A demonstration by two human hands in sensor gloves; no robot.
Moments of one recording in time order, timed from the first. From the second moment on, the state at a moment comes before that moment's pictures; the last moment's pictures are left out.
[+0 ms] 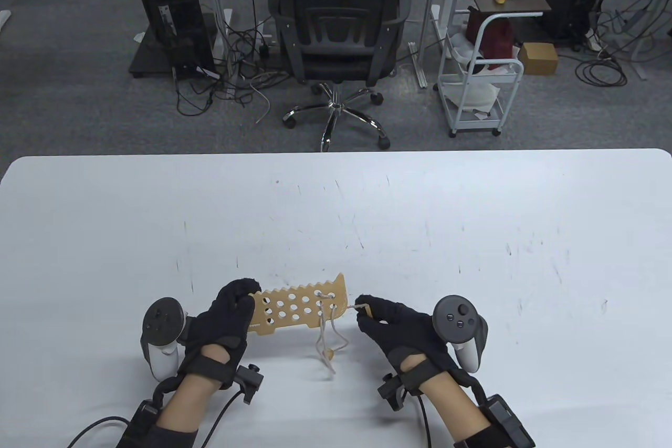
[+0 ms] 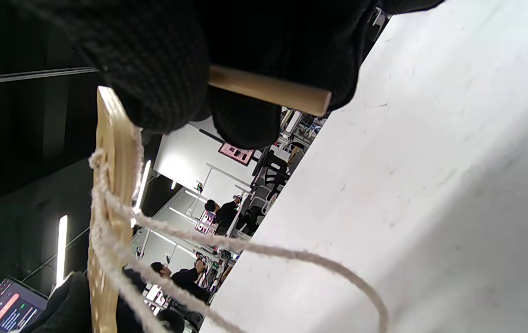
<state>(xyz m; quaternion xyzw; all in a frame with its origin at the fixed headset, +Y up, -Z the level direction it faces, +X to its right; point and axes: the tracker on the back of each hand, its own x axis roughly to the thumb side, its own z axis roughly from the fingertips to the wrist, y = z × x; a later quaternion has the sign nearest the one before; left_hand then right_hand) -0.261 -0.728 -0.315 -0.01 -0.07 0.63 0.77 0.119 -0.741 -0.315 0.10 -0.01 0.81 0.57</state>
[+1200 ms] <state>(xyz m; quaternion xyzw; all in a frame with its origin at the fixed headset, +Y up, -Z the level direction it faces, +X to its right) -0.298 -0.736 -0.325 0.02 0.01 0.64 0.76 0.172 -0.726 -0.320 0.02 -0.10 0.76 0.64</state>
